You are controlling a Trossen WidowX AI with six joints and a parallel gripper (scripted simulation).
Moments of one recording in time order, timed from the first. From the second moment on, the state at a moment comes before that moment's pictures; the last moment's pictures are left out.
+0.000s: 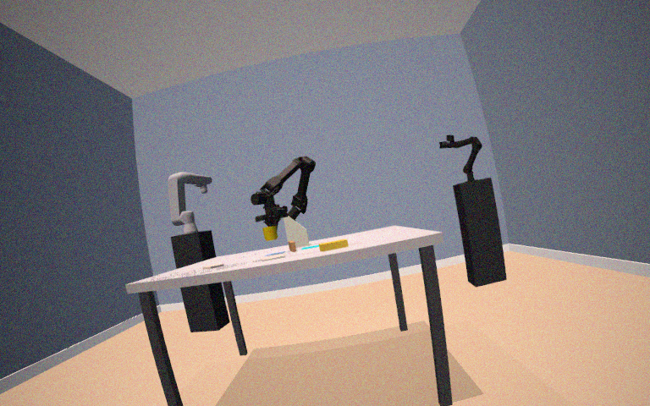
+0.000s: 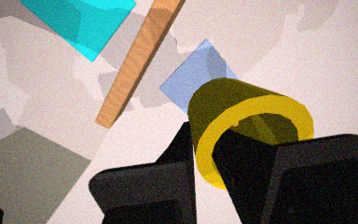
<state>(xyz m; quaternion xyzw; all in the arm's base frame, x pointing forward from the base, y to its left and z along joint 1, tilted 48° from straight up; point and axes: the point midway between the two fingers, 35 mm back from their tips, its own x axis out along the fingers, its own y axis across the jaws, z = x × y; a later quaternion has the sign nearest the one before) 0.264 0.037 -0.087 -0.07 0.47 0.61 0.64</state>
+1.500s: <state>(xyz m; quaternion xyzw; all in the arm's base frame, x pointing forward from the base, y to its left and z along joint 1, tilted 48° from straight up) 0.247 0.079 -0.035 -0.08 0.46 0.61 0.64</state>
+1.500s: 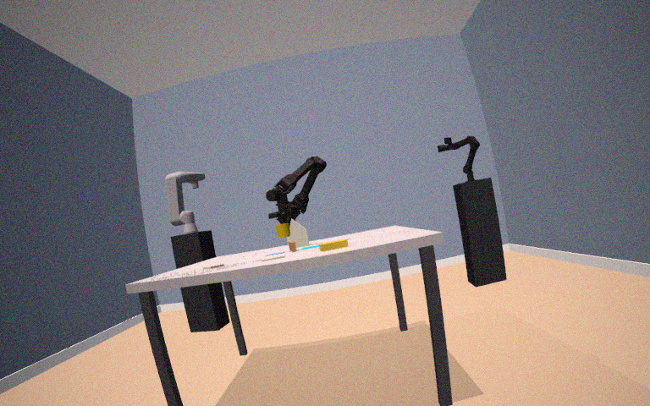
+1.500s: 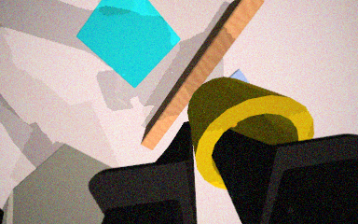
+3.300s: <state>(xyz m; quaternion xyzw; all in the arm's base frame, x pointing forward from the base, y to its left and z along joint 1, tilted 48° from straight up) 0.217 0.142 0.043 -0.07 0.46 0.61 0.64</state>
